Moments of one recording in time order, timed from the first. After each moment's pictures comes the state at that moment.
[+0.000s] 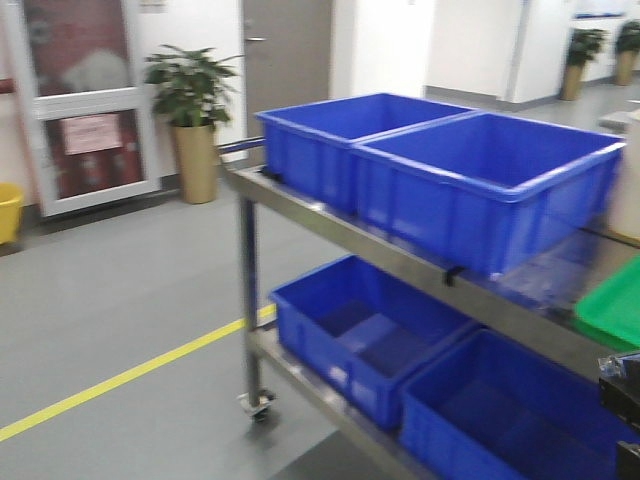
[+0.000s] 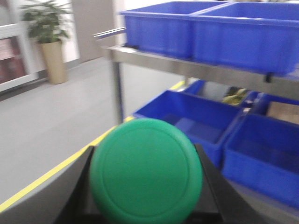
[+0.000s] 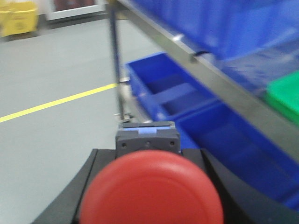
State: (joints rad) left arm -0.25 0.61 -0.54 0.21 0.15 -0.19; right arm 0.22 0.77 -0.73 -0.13 0.41 0.15
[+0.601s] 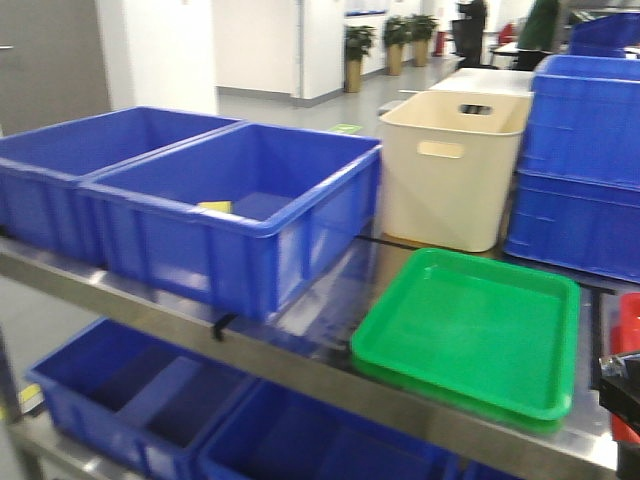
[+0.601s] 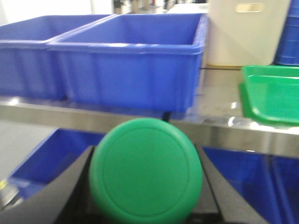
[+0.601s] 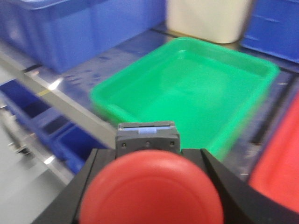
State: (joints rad) left arm -0.25 0.61 -0.54 0.21 0.15 -0.19; right arm 0.22 0.77 -0.73 -0.13 0.41 0.15
